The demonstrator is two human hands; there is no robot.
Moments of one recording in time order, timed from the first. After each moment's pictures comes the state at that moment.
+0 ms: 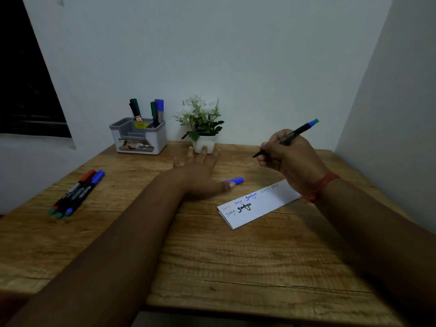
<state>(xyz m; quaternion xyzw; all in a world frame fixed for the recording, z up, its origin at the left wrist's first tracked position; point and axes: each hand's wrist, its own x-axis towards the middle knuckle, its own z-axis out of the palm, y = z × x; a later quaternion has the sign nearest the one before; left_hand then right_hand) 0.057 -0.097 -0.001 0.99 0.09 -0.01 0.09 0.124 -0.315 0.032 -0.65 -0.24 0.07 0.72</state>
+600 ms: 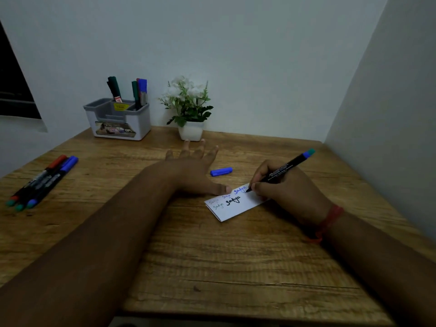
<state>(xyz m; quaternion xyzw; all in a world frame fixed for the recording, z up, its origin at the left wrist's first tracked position) 0.064 -0.108 -0.010 0.99 0.06 -0.09 0.06 0.087 -0.347 -0.010 -0.83 -0.29 0.04 0.48</state>
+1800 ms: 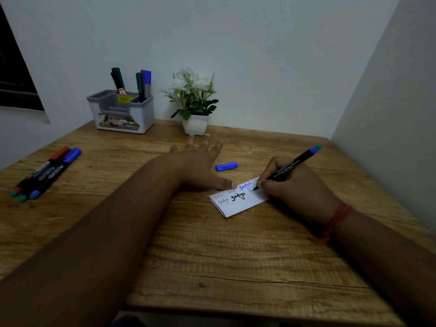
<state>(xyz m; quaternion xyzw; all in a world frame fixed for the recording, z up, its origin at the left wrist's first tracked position) 0.064 -0.109 -0.008 0.99 0.06 -0.09 0.07 0.088 -0.345 -0.011 -0.86 -0.28 0.01 0.43</state>
